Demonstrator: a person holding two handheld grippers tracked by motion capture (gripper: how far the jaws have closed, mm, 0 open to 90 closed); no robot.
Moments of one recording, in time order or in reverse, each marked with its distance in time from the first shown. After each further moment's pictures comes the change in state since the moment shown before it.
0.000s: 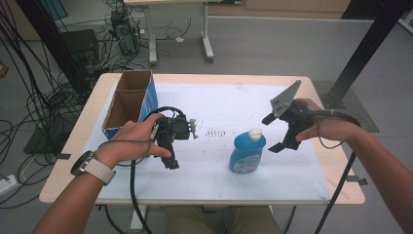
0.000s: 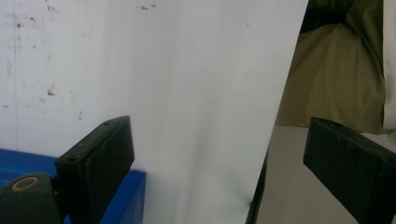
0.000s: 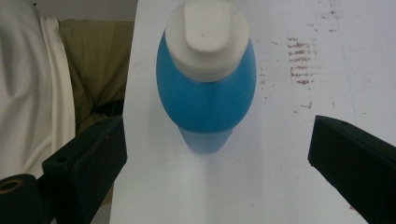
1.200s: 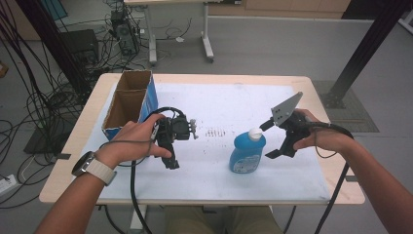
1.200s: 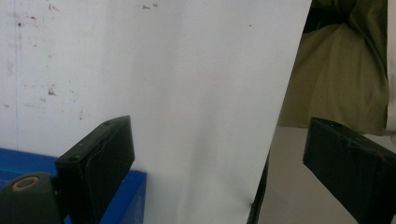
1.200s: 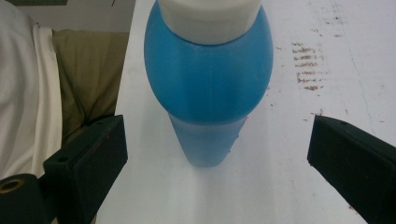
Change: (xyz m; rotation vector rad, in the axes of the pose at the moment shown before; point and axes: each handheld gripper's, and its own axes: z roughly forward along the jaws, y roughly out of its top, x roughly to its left) left arm 0.001 0.000 0.002 0.001 0.005 -0.005; right arm 0.000 -0.026 0.025 -0.098 -0.001 0.002
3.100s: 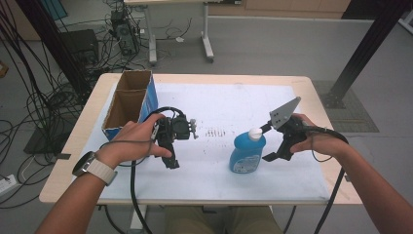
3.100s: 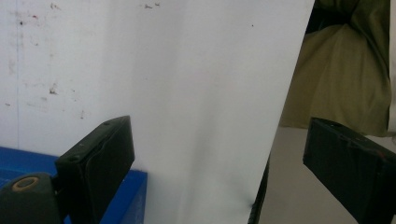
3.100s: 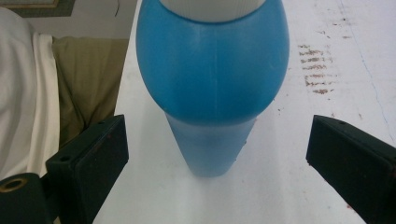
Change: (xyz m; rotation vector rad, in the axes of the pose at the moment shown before) left arm 0.001 0.000 0.001 0.001 0.002 -0.006; right arm 0.000 -0.008 0.013 -0.042 0.012 0.012
